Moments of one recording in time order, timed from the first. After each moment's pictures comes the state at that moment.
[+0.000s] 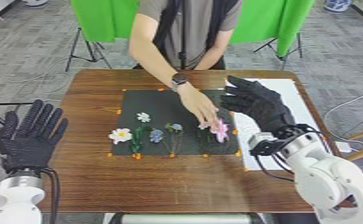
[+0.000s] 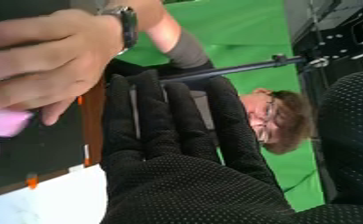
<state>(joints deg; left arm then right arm) 127.9 -58.6 -101.1 -124.8 1.0 14.3 22.5 -102.6 -53.6 83.0 -117.6 -47.5 -3.4 2.2</state>
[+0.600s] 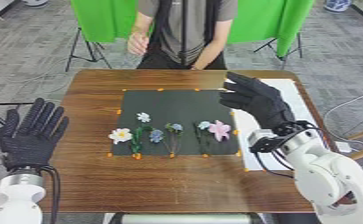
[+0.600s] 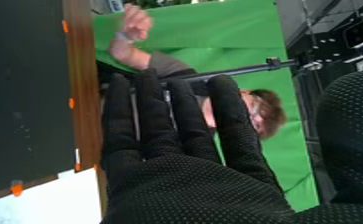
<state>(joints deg) 127.1 -58.5 -101.0 -124.7 1.3 14.4 22.0 -101.8 -53.7 83.3 -117.3 -47.4 -3.8 2.1</state>
